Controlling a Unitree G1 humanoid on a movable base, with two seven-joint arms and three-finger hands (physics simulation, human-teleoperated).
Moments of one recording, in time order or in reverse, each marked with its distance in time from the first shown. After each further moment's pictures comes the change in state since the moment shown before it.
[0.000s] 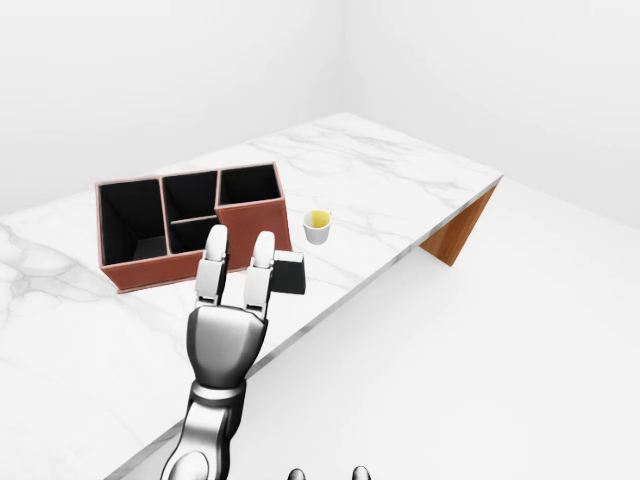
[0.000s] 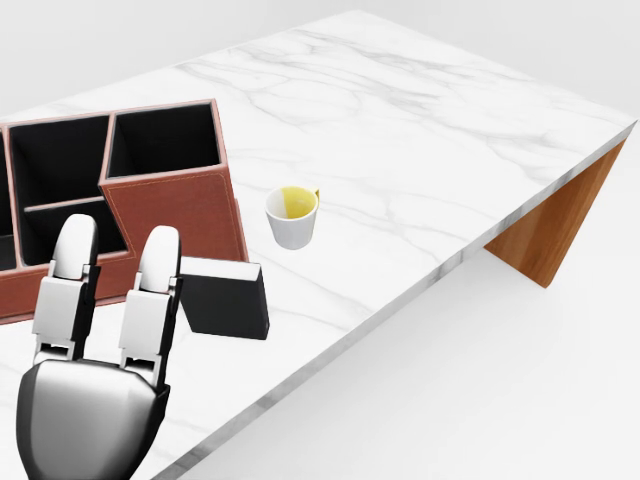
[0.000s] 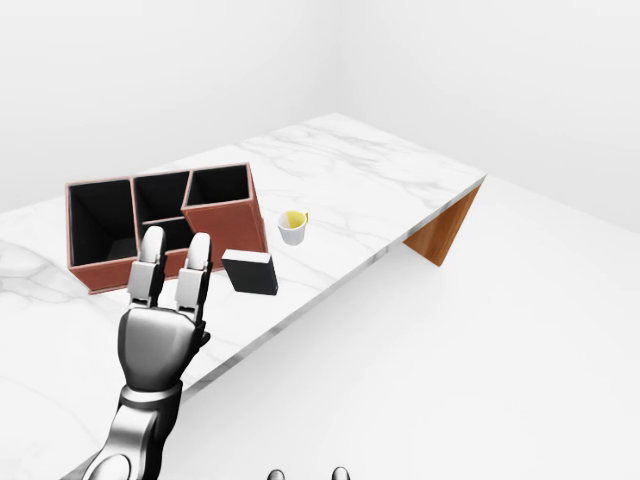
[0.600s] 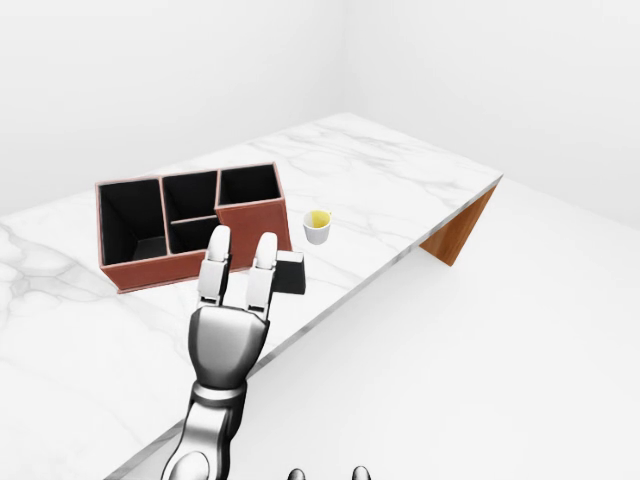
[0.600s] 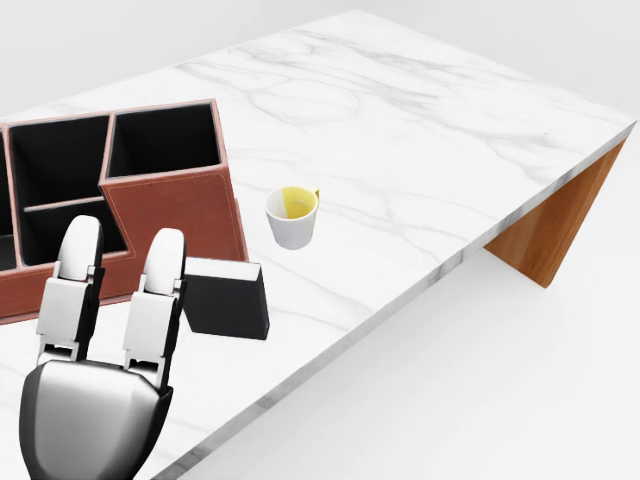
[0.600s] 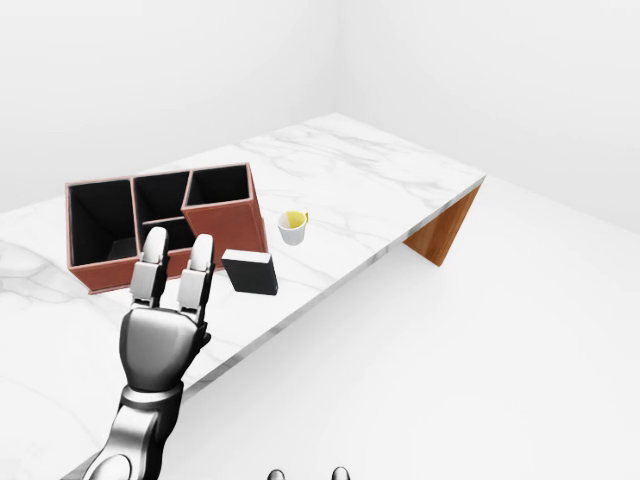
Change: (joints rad) left arm 0.002 0.005 -0.007 0.001 0.008 0.000 0.000; right arm 0.001 0.002 0.000 -0.003 0.010 0.000 0.000
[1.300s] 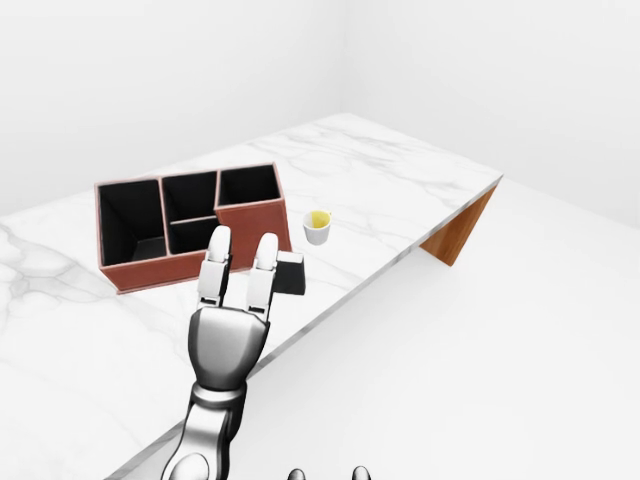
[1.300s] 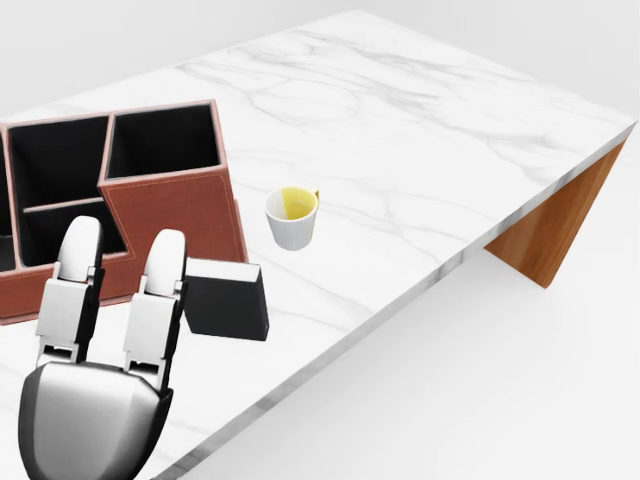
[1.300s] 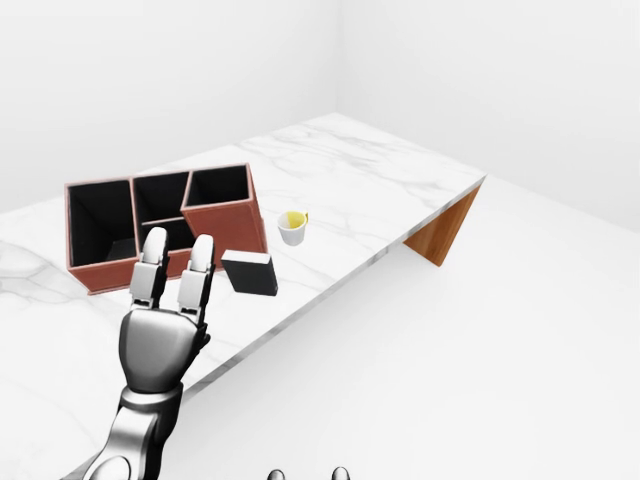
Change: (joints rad) left arm 0.006 0.001 -0.002 -0.009 0.009 0.000 0.000; right arm 0.002 0.002 0.000 -0.004 0.002 0.000 0.000
